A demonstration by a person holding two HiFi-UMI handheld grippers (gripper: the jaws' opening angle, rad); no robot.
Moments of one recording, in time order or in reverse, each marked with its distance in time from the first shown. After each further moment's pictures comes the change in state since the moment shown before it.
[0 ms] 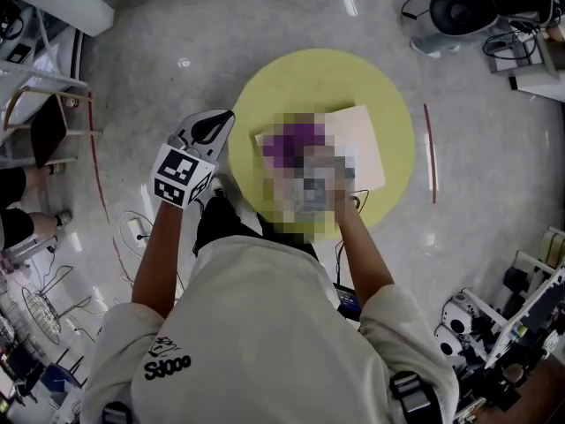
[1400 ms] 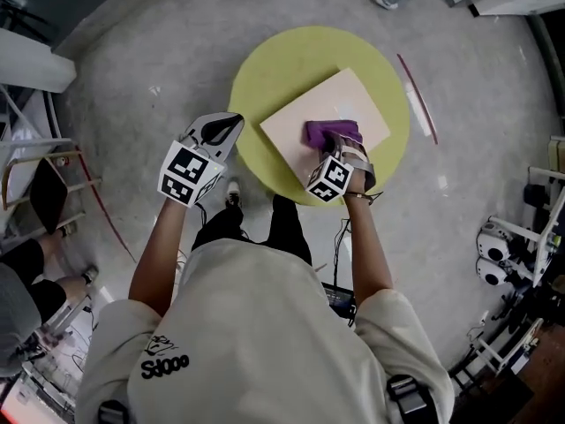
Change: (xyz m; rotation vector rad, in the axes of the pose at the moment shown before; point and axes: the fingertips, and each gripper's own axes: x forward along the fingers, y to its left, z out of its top) left arm -0.013 -0.018 -0.002 0.154 0.043 -0.349; right arm -0.051 0.025 -0.067 0.530 0.489 -0.192
